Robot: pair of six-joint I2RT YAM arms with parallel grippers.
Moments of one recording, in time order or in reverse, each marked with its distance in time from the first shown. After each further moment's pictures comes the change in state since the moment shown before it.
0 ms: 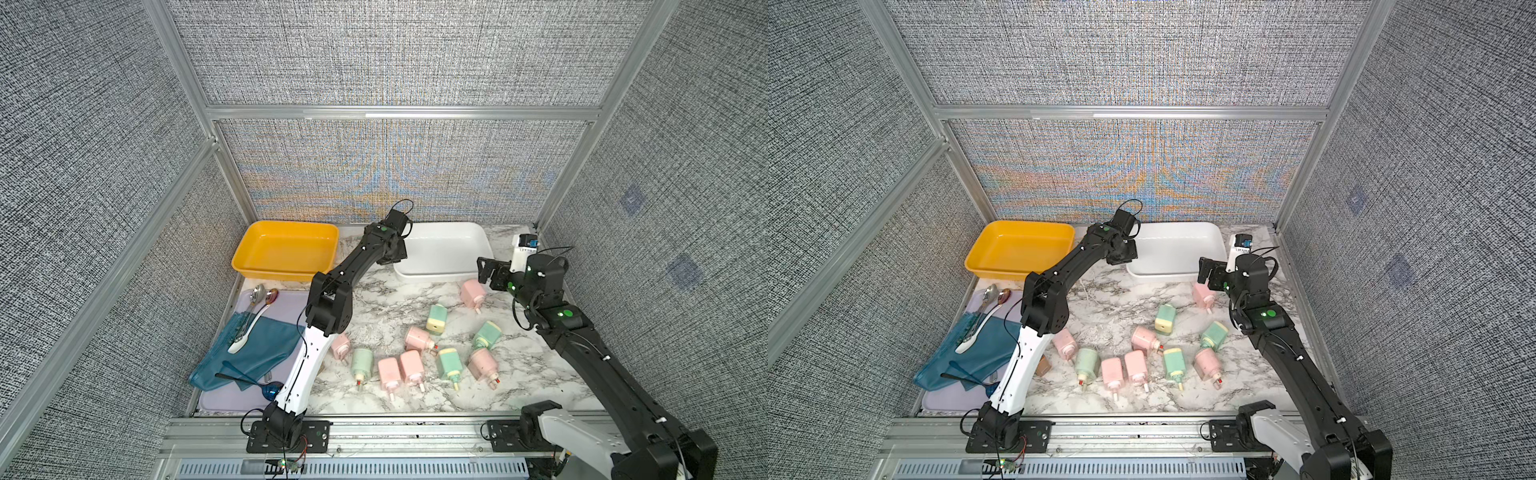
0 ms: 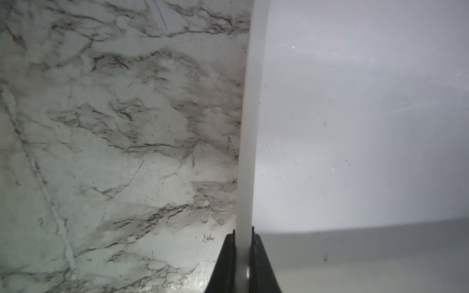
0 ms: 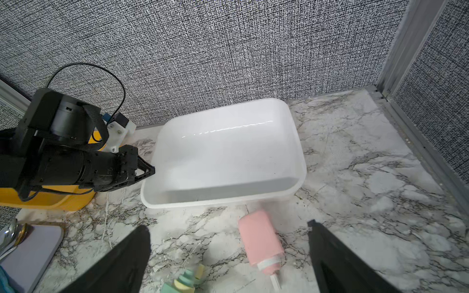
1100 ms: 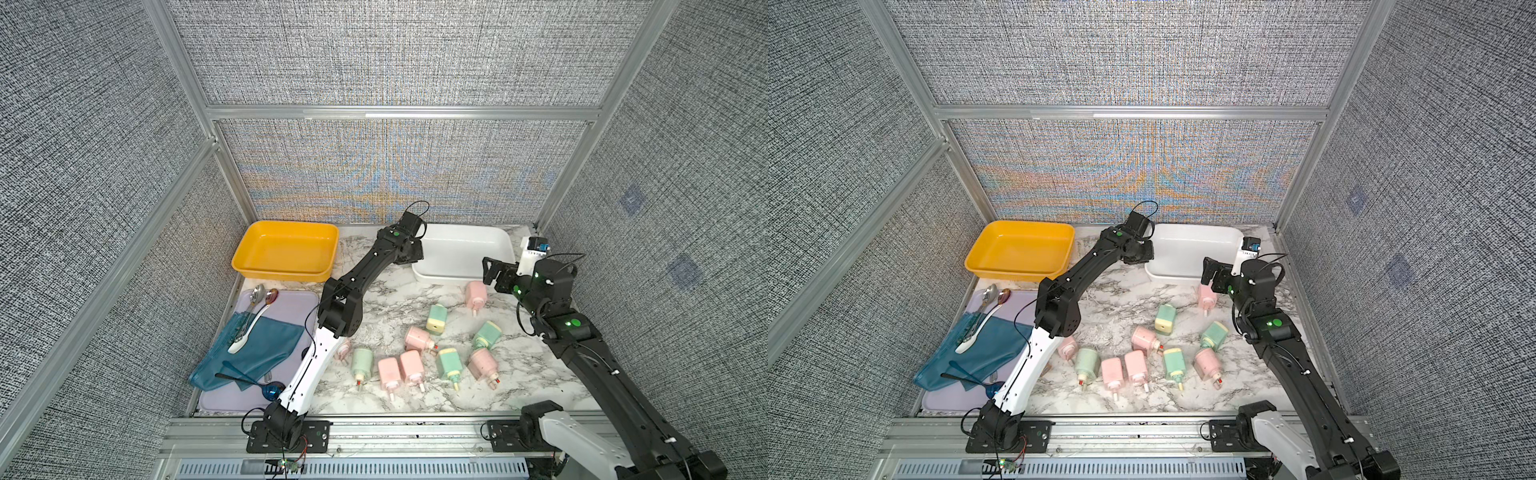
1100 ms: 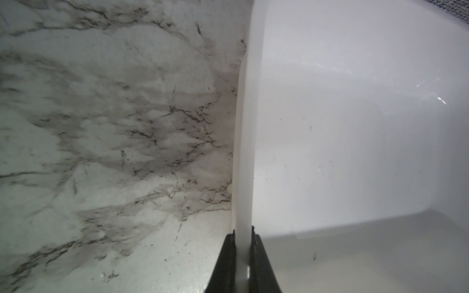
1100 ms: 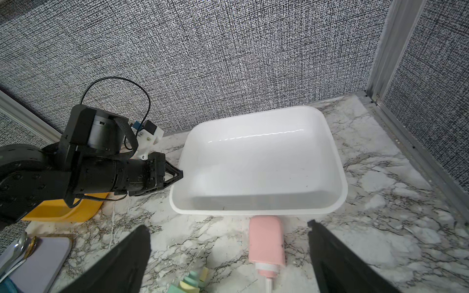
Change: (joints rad) left arm -0.064 0.103 0.146 0.050 0.110 -0.008; right arm 0.000 -0.077 -0.025 -0.006 0.023 0.036
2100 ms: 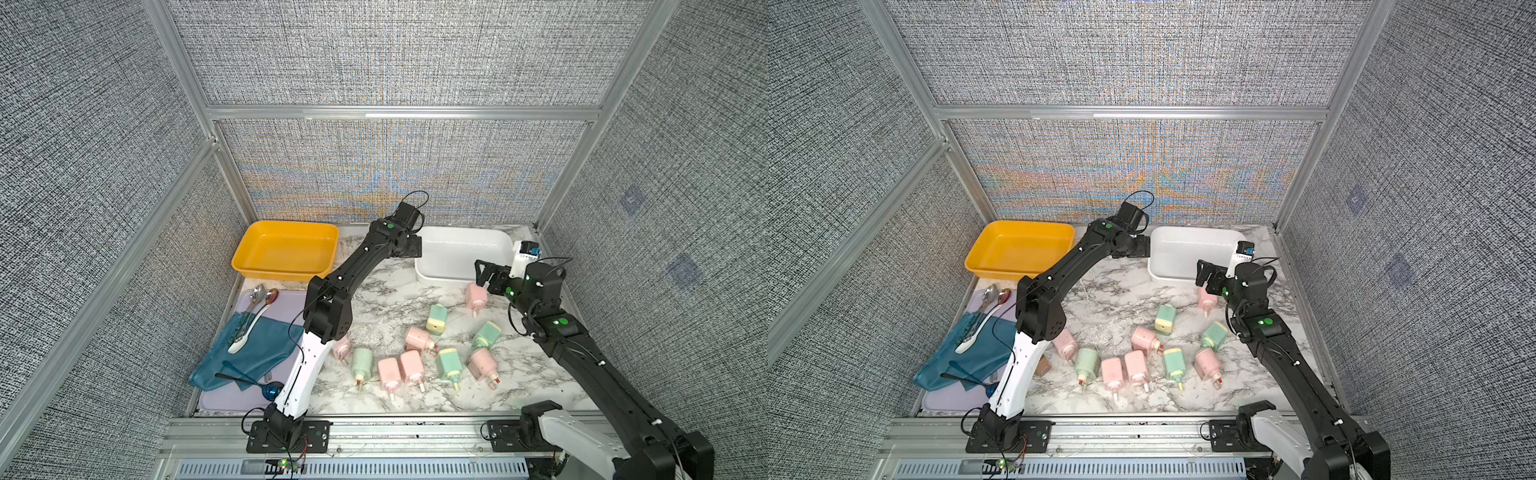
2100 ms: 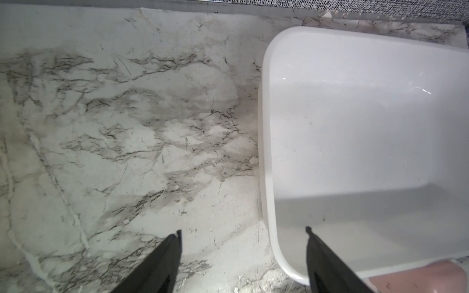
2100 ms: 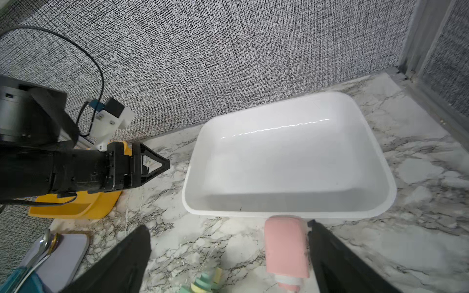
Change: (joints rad) left arm -0.004 -0.293 -0.250 -0.045 -0.131 0.125; right arm 0.006 0.062 -0.108 0.158 -0.072 0.108
